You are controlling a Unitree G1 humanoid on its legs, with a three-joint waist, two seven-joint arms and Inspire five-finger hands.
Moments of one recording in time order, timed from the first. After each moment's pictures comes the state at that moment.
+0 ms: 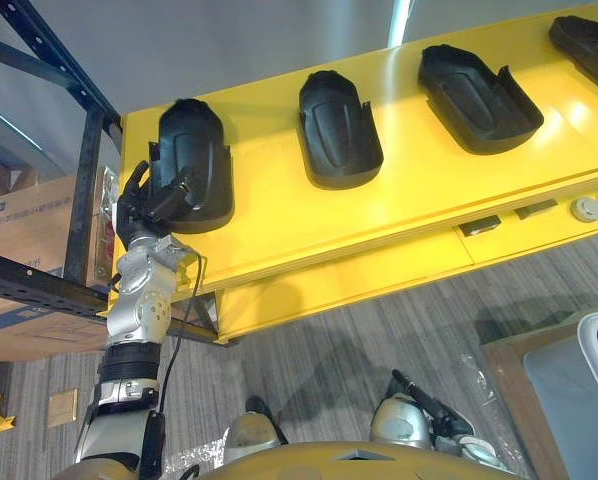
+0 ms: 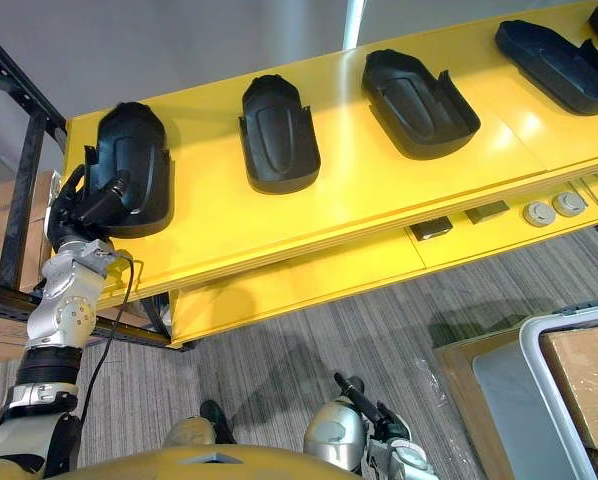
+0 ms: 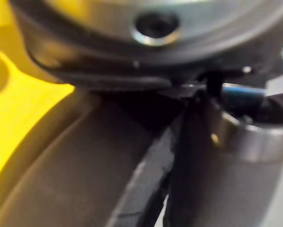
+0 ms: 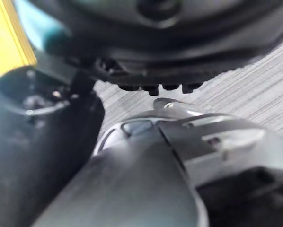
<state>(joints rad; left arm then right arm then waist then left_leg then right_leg) -0.32 0.33 0.18 0.27 -0.67 0.08 0.35 0.09 -0.18 -0.21 1.05 0.14 0.01 0.08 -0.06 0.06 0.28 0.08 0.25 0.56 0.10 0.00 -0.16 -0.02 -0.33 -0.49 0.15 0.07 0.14</state>
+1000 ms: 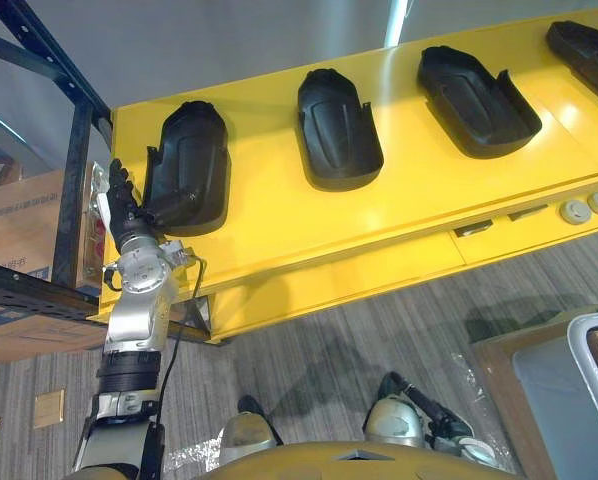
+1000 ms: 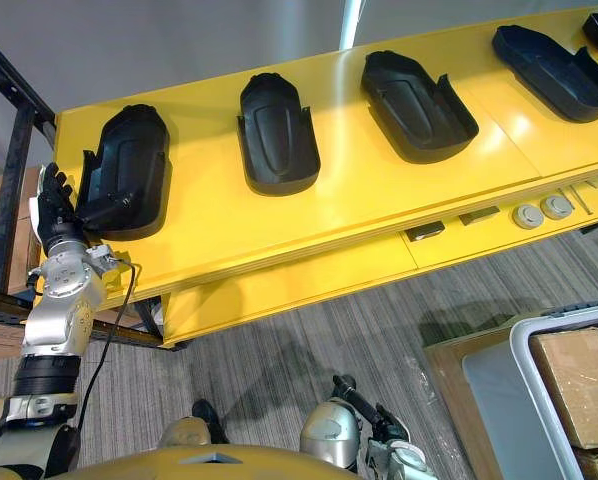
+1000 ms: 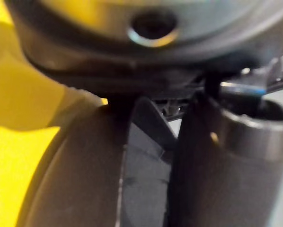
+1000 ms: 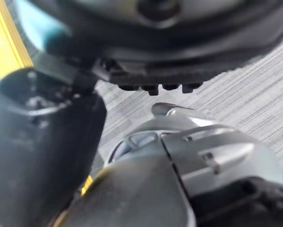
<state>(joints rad) -0.26 0.32 0.15 0.05 -0.19 0.28 0.48 0.09 -0.17 -0.22 1.07 0.17 0.01 0.08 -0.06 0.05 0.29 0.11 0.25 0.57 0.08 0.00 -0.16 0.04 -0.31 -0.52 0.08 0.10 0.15</state>
